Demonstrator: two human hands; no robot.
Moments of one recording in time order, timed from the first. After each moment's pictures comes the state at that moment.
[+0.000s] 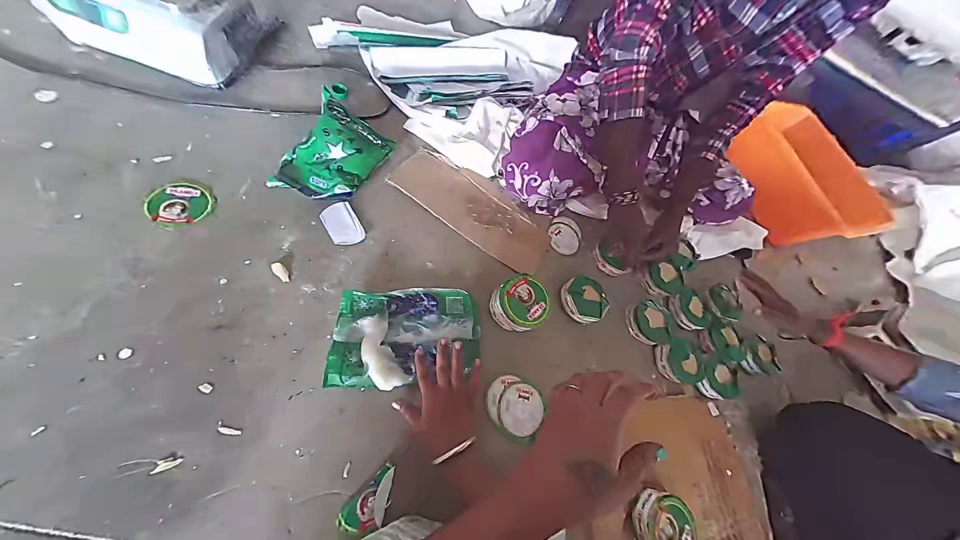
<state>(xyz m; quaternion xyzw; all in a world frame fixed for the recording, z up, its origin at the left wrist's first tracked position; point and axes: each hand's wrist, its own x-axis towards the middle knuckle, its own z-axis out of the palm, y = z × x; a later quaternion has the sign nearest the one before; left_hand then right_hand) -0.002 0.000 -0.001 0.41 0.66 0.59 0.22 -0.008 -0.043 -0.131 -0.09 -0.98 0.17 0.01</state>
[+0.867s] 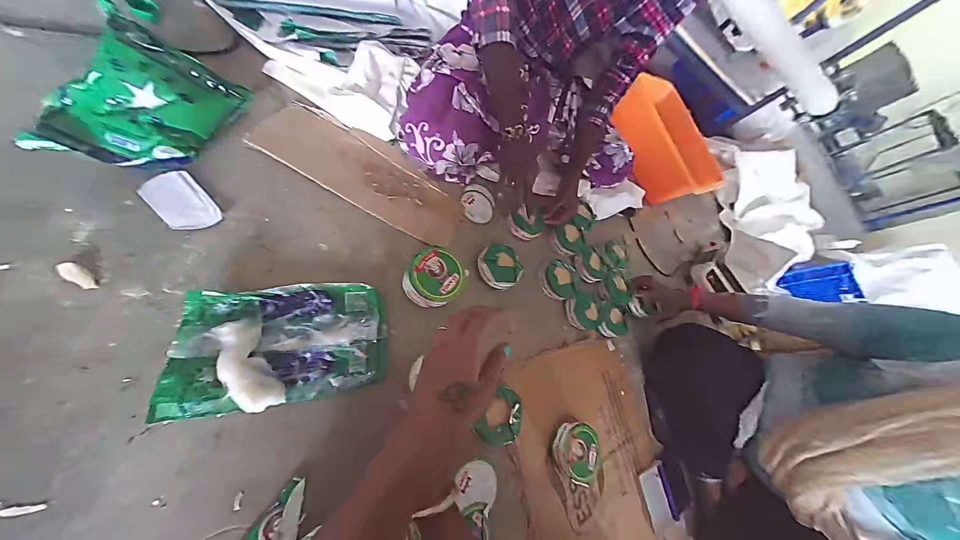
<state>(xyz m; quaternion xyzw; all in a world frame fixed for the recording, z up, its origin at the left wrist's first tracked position) -0.029 0.002 -0.015 0.33 0.73 0.56 0.21 0.076 -0.018 -0.074 -0.38 -0.87 0.30 0.04</state>
